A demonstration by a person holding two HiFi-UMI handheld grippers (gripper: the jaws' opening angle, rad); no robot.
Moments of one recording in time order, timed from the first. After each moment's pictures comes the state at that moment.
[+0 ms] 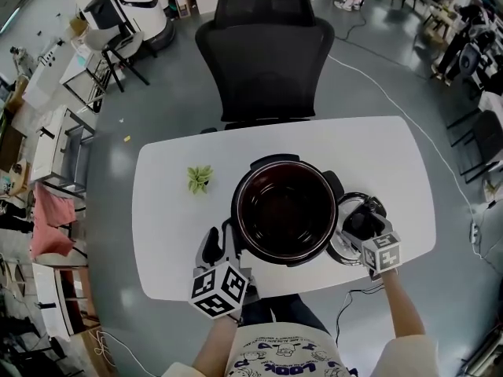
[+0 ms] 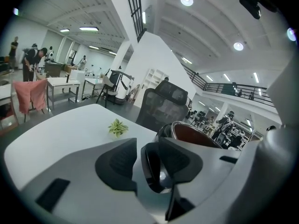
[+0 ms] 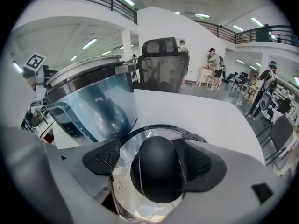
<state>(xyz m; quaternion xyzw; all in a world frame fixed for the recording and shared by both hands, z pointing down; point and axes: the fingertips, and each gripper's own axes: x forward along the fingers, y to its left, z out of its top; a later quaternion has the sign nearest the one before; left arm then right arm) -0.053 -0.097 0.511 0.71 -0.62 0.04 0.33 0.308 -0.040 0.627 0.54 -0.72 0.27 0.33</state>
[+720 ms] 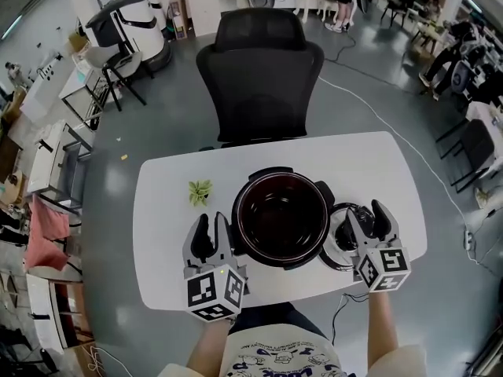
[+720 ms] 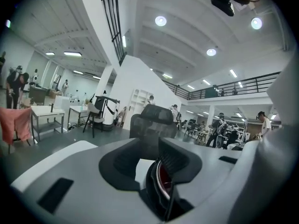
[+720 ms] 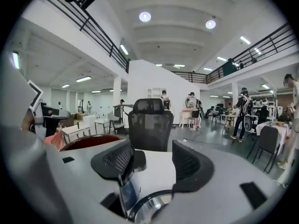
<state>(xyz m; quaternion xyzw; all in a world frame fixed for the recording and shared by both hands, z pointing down) -0.057 -0.113 0.404 0.78 -0.61 -0.01 0.16 0.269 -0.062 0.428 0.68 -0.72 0.10 0.10</state>
